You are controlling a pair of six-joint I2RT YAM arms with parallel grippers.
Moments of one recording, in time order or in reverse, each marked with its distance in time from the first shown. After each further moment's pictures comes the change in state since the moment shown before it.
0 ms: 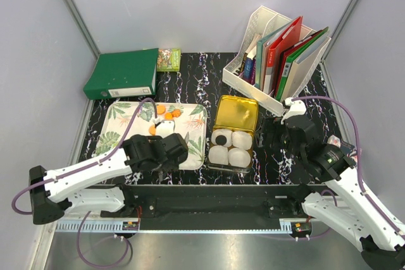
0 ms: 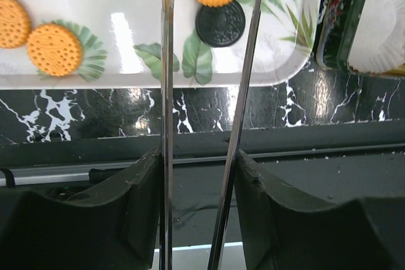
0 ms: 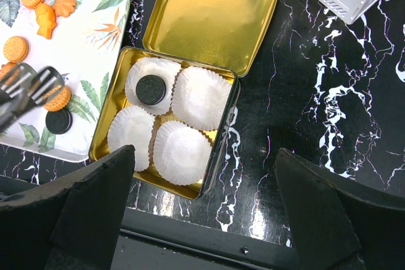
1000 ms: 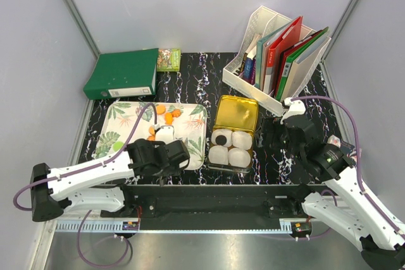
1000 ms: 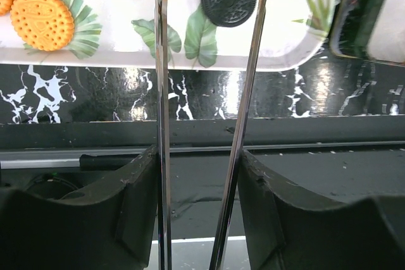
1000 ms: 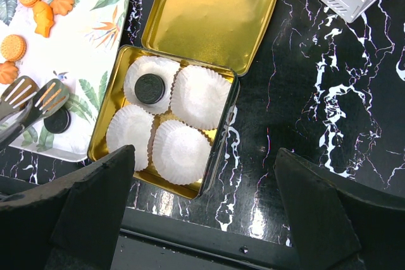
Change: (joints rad) left arm -0.059 0.001 -0.049 -0.014 -0.001 -0.113; right arm 0.000 0.006 -0.002 0.000 0.000 0.000
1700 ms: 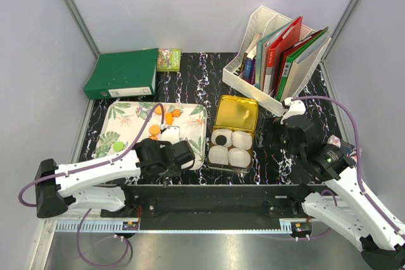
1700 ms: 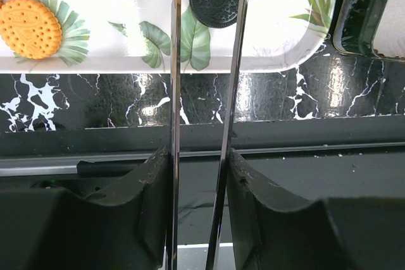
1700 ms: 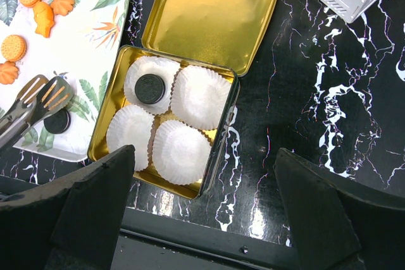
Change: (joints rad) left arm -0.013 0.072 -0.001 0.042 0.003 0.031; right arm 0.000 -0.002 0.000 0.000 0.000 0.000
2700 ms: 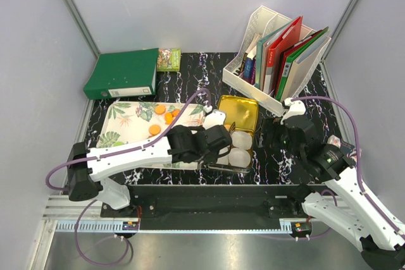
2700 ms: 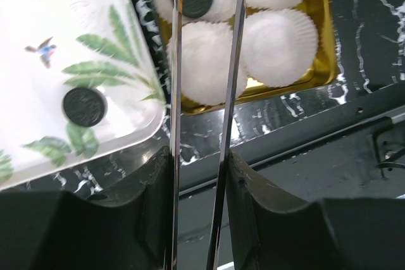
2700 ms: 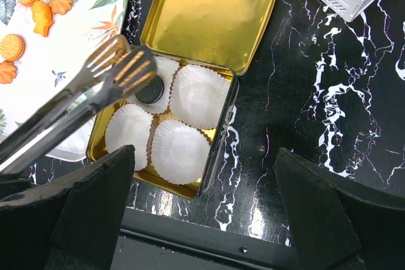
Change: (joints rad) left arm -0.067 0.328 0.406 0.188 -0.014 0.290; right arm 0.000 -0.003 -0.005 0.001 0.002 0.000
